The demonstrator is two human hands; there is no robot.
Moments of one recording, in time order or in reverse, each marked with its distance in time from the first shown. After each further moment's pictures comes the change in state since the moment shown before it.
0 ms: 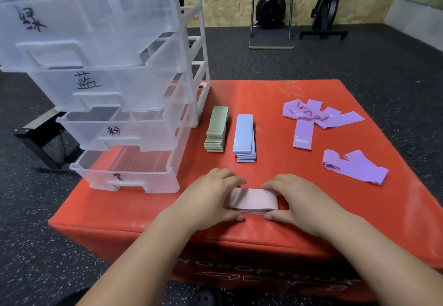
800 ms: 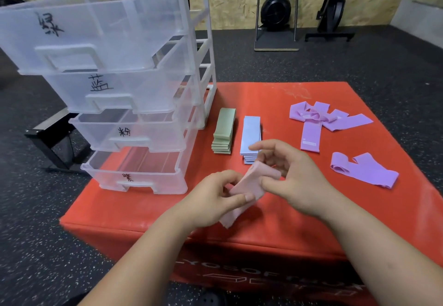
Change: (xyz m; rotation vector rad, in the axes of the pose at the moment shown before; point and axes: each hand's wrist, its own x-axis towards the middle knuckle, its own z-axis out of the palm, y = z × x) left_hand -0.010 0.004 -0.014 -0.745 0.033 -0.187; right_hand 0.025 -0.059 -0.043 0.940 0.256 0.034
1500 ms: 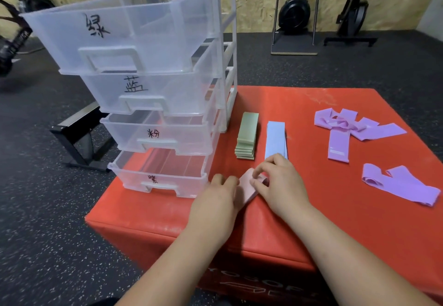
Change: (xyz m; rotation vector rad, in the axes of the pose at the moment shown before) left_hand -0.019 -0.032 -0.008 0.742 0.360 -0.139; right_hand 0.059 0.078 0.076 -0.706 0.197 -0.029
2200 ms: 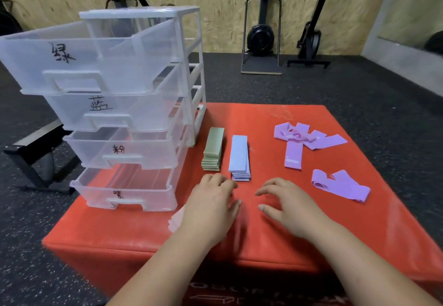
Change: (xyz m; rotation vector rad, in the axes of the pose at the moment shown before) left_hand 0.016 0.060 -0.002 -0.045 0.125 0.229; right_hand -0.050 0.061 -0.096 -0.121 -0.253 -0.025
